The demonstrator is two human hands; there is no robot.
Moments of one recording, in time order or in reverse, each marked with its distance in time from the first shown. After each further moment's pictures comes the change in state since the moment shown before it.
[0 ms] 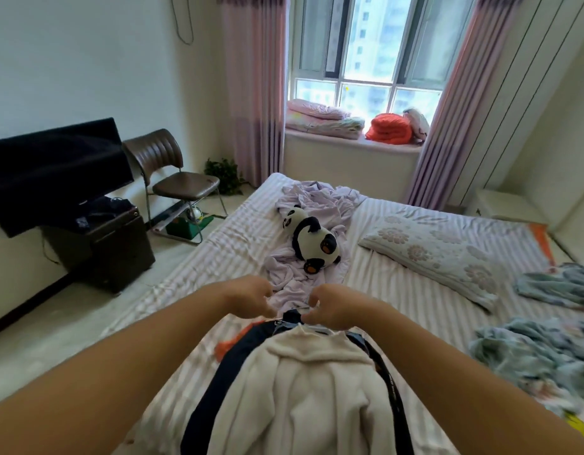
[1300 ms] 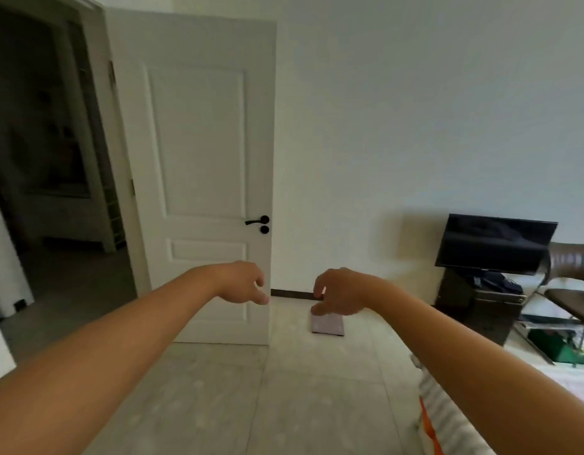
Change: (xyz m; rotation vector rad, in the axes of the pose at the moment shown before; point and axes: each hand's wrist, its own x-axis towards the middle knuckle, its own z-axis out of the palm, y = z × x) left_hand -0.842 -0.003 0.216 -0.401 0.500 -1.209; right_hand -0.509 -0.484 0.123 -0.570 -0.143 -1.281
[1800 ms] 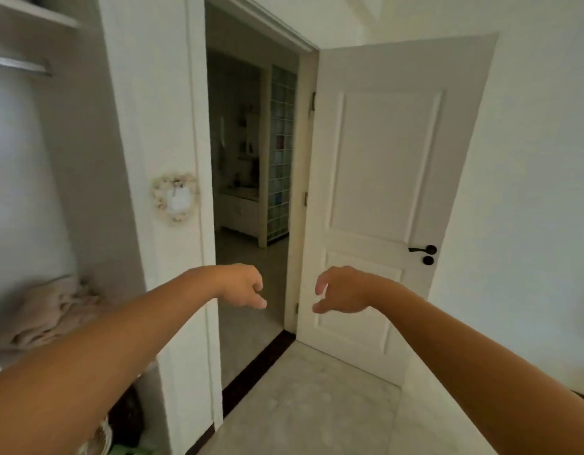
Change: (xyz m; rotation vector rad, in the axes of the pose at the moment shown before) left_hand -0.190 -0.348 -0.020 -0.077 0.114 -0.430; right_hand 0.115 -0.368 -0.009 -0.083 -0.002 -0.501
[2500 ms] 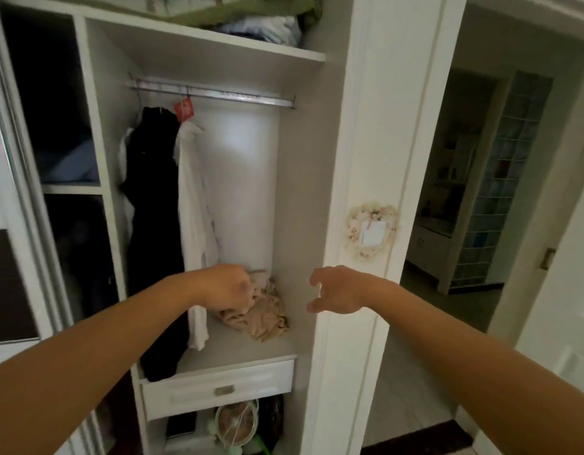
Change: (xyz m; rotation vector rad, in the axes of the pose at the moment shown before) left_hand -0.107 -0.277 -0.034 -0.186 0.221 -0.652; right_hand 0.235 -0.266 -0.038 -0.080 -0.069 -0.705
